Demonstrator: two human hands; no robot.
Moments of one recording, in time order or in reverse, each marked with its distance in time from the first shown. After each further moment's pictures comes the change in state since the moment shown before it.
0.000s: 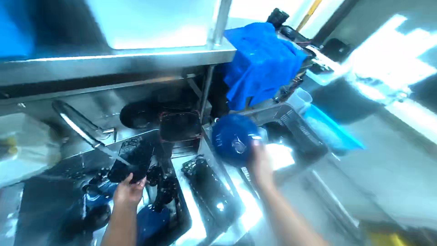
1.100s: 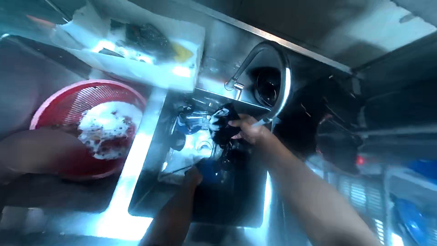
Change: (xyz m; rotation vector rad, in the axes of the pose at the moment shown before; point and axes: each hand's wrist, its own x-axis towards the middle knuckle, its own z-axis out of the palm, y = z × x) left_hand 0.045 -0.004 -0.178 1.594 -0.153 -0.525; right_hand -0.070 0.093 0.427 -0.535 -1.161 0.658
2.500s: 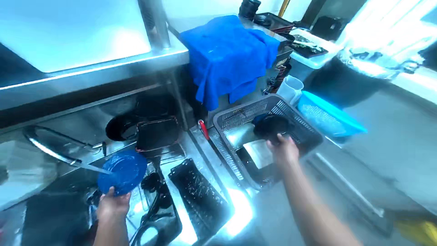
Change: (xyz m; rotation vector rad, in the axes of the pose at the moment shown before) left_hand -0.123 0.174 0.038 -1.416 0.422 0.644; right_hand -0.348 0.347 -0.375 1.349 1.168 -0.557
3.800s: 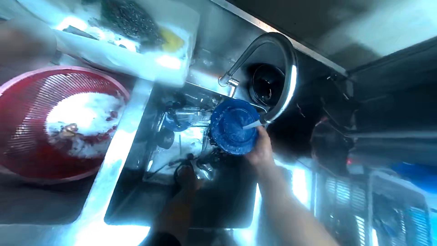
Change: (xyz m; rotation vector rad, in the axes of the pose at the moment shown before) left_hand 0.071 -0.106 -0.173 1.578 -0.360 -0.497; right_hand -0.284 0.364 0.301 -0.511 -0.787 0.636
